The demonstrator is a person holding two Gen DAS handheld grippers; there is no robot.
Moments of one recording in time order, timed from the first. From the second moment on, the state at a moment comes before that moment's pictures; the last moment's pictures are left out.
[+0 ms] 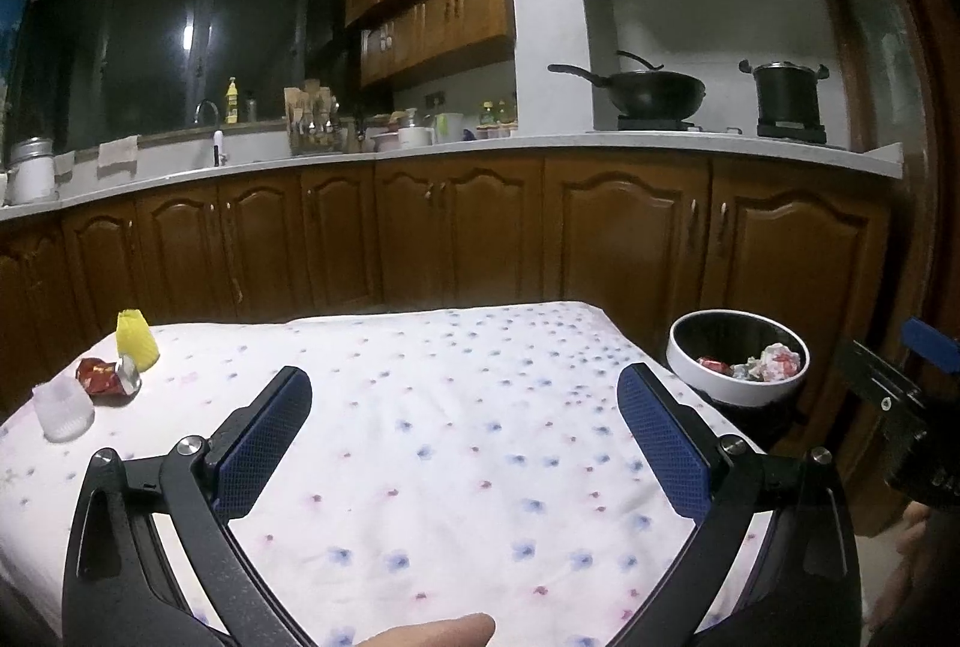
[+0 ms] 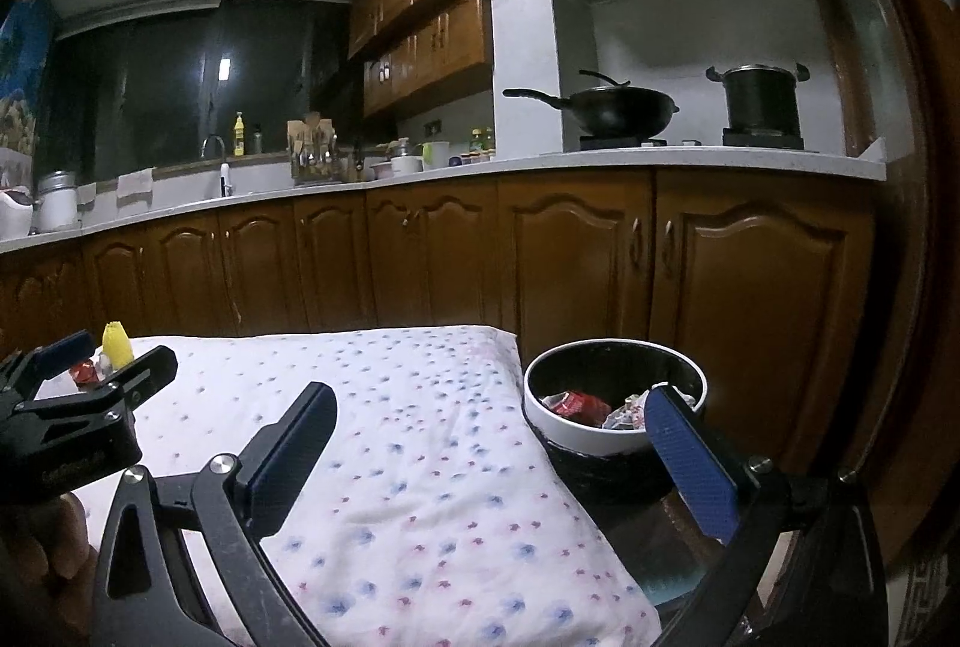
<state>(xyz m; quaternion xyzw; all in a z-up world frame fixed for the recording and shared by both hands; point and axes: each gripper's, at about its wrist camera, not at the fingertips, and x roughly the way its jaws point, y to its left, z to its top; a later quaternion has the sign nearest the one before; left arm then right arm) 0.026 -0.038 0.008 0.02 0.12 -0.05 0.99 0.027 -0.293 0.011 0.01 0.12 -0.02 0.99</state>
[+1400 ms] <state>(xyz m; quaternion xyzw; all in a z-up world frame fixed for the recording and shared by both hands) 0.030 -0.039 0.005 0.02 0.14 -0.04 0.99 0.026 -0.294 0.012 0.02 0.12 -0.02 0.99</state>
